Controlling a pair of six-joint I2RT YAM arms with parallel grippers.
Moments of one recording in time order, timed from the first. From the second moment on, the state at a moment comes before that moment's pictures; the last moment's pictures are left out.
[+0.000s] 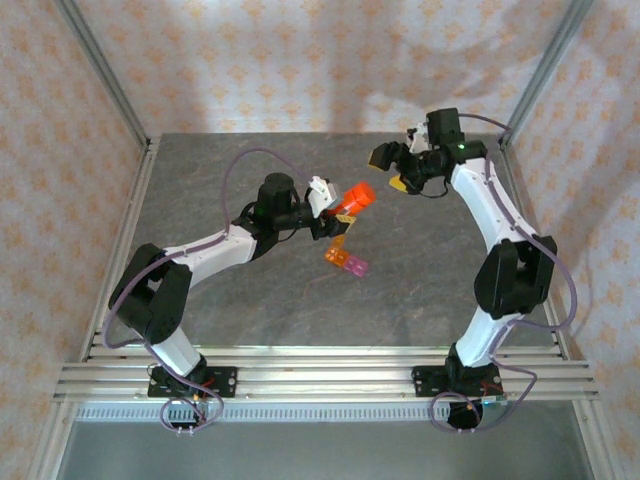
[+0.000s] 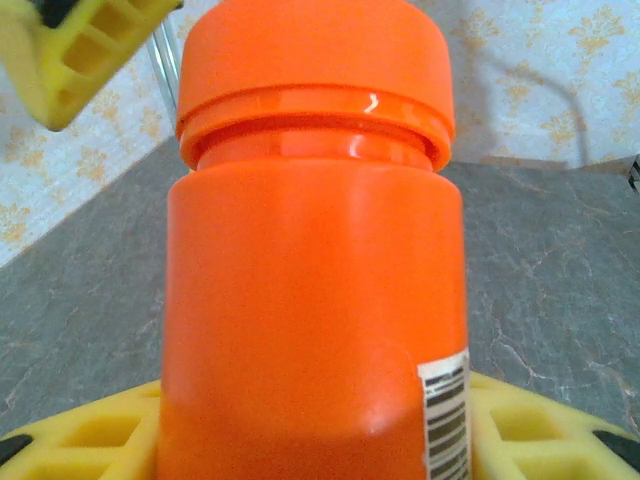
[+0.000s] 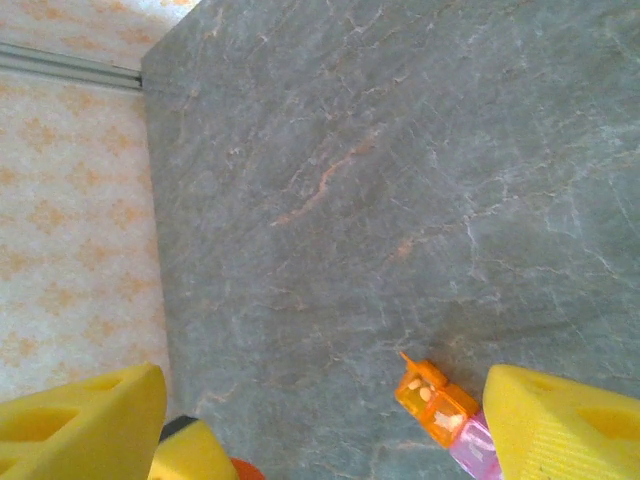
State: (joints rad) left arm -0.52 1.66 1.03 0.35 0.65 0.24; right arm 0.16 1.74 1.66 -0.83 -0.60 0.58
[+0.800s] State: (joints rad) left arm -0.52 1.66 1.03 0.34 0.66 0.24; right arm 0.26 1.54 1.61 -0.96 -0.66 0.26
